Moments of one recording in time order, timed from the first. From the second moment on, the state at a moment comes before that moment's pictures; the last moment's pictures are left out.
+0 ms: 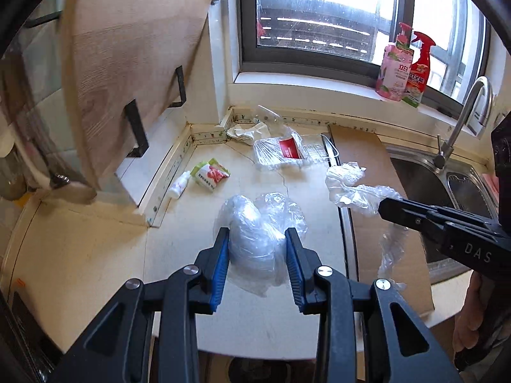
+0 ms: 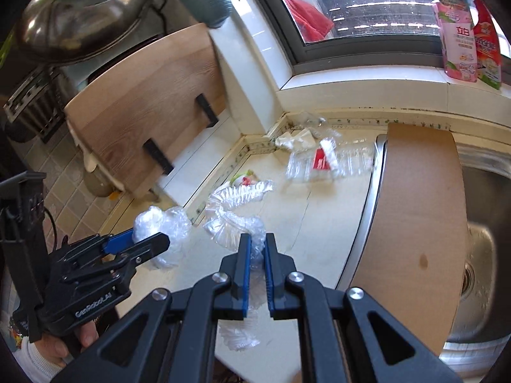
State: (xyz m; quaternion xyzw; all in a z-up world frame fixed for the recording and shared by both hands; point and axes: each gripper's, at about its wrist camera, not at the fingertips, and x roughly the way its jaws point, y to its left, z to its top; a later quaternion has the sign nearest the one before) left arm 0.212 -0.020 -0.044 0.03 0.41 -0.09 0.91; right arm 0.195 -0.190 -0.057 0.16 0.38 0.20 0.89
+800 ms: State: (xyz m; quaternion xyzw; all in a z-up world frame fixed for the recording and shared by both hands) left arm 0.004 0.080 -0.270 -0.06 0.58 -0.07 0.81; right arm 0.028 -0.065 -0.282 0.07 0.62 0.15 0.77
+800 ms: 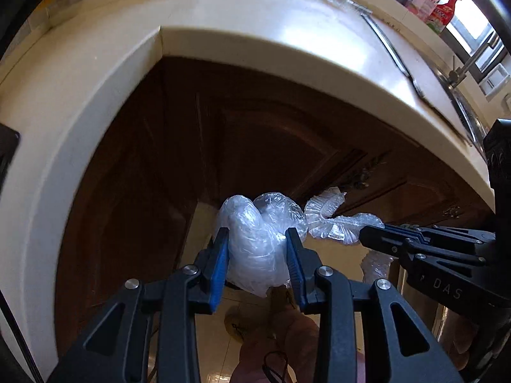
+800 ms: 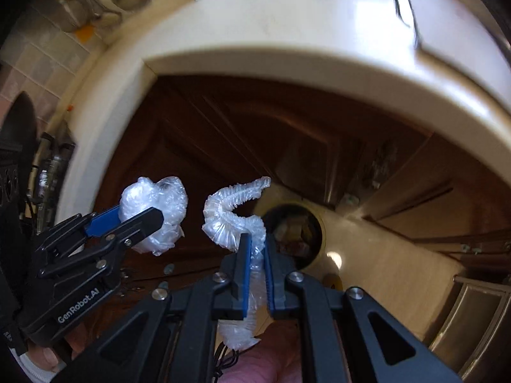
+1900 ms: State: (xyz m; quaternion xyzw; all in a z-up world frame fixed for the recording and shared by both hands) left arm 0.023 0.095 -0.490 -0.09 0.67 0.00 0.74; right arm 0.083 -0.040 -0.473 0.04 0.70 0.16 0.69
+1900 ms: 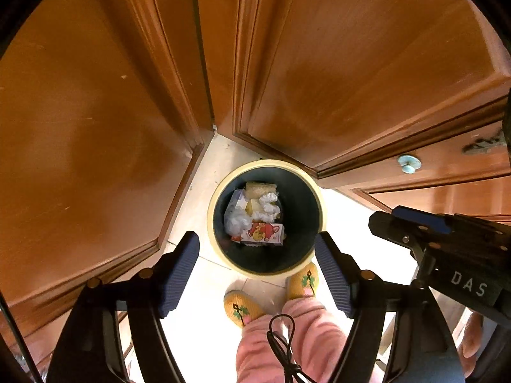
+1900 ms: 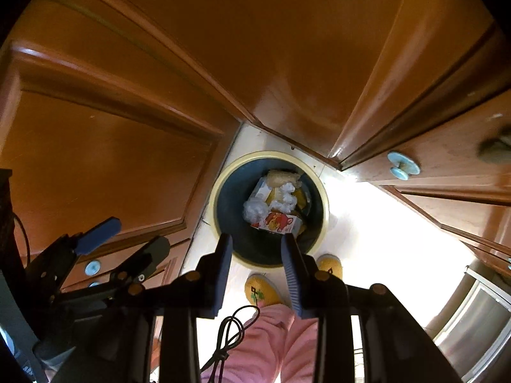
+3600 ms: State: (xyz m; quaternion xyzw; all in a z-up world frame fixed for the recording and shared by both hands) left arm 0.035 0.070 0.013 0.08 0.29 0.00 0.95; right arm 0.077 -0.139 -0.023 0.12 0.39 0.13 0.90
